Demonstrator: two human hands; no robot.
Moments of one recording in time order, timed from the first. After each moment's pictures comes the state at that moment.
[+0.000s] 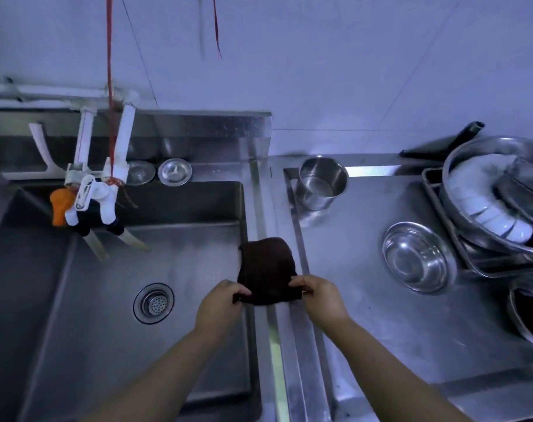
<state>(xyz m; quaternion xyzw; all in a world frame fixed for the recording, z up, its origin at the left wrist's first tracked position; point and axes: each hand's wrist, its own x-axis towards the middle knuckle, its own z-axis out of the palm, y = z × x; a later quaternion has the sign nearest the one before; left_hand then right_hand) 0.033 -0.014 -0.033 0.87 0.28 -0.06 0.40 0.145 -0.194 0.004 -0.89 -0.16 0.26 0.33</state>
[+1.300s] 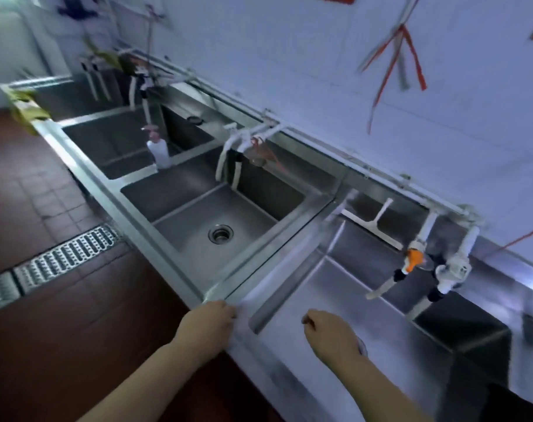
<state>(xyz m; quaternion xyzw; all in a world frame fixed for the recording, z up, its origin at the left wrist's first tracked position) -0.453 0.190 0.091 0.84 0.52 -0.04 0.16 -0.210 0.131 0.080 -0.77 -0.60 0.22 0.03</state>
